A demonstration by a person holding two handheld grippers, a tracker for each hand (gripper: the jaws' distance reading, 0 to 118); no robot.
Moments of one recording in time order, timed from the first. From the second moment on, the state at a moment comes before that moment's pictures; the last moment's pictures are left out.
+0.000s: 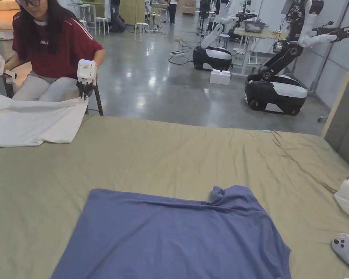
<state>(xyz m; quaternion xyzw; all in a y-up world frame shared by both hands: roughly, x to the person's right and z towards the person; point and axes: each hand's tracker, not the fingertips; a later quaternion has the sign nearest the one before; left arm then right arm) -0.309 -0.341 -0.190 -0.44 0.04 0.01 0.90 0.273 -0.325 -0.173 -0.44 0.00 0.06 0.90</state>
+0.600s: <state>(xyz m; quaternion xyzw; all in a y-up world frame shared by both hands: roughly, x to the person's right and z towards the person) -0.250 -0.224 -0.240 -0.19 0.06 -0.01 0.98 0.191 -0.206 -0.239 -0.12 0.00 0.02 0.99</state>
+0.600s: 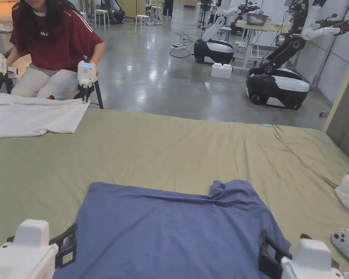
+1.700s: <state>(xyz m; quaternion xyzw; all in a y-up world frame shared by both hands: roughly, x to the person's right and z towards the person) -0.335 -0.288 -0.221 -0.47 0.06 0.09 0.87 0.150 -0.189 -0.264 -0.09 0.03 0.03 1.00</state>
